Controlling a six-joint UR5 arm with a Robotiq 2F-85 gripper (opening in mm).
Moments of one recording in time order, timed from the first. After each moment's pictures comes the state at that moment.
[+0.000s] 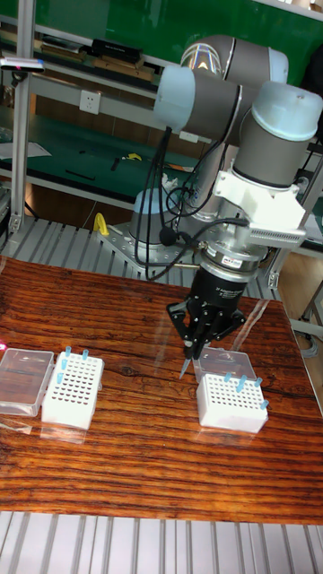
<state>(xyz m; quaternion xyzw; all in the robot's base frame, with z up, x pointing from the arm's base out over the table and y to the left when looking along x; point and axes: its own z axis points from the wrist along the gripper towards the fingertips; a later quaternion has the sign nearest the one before) 0.603 0.070 0.167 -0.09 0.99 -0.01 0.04</state>
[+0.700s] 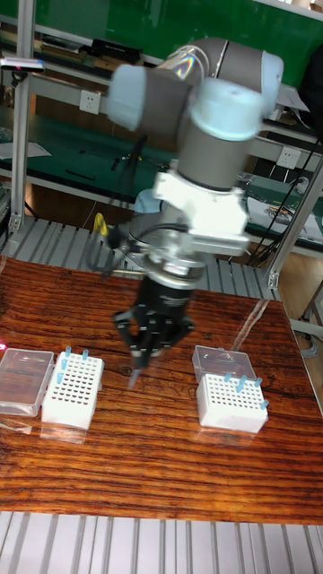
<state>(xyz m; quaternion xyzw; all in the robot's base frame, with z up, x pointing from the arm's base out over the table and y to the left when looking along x) 0.637 -0.031 0.158 -0.17 0.98 -0.03 0.04</state>
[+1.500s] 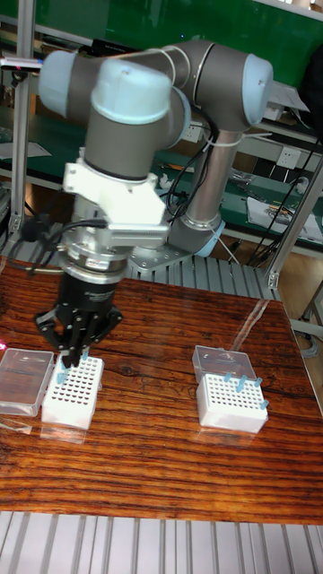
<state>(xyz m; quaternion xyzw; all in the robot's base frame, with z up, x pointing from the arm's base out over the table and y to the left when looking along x) 0.652 -0.121 0.154 -0.27 0.96 -0.03 0.04</state>
